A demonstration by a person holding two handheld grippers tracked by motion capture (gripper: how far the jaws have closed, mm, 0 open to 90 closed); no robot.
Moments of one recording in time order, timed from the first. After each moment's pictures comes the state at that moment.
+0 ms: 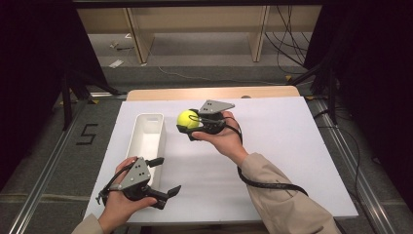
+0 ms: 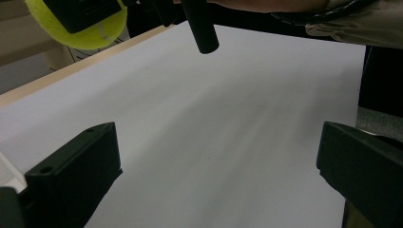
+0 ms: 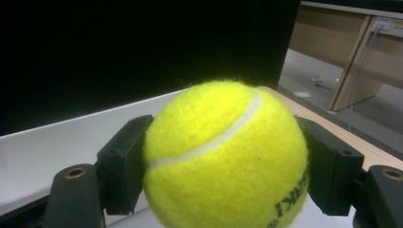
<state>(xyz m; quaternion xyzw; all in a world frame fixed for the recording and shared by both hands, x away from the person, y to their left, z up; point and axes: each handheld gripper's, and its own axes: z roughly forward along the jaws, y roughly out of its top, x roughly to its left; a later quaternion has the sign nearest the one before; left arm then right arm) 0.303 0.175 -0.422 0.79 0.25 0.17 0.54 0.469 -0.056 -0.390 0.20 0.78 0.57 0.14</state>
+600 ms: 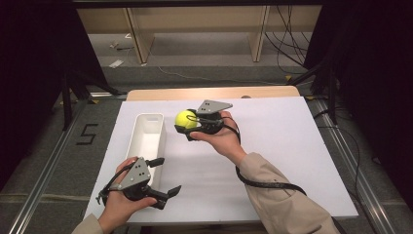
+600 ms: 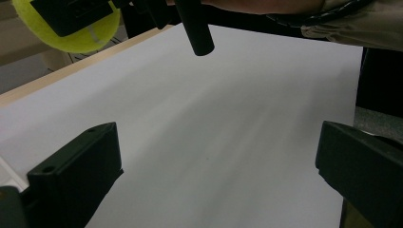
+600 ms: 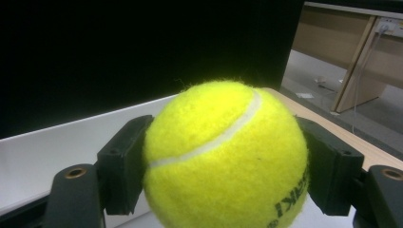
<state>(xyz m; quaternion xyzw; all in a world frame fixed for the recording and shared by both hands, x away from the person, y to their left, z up) 0.303 0.174 -0.422 0.79 0.25 0.17 0.54 0.469 -0.051 -0.390 0.20 0.79 0.57 0.14</state>
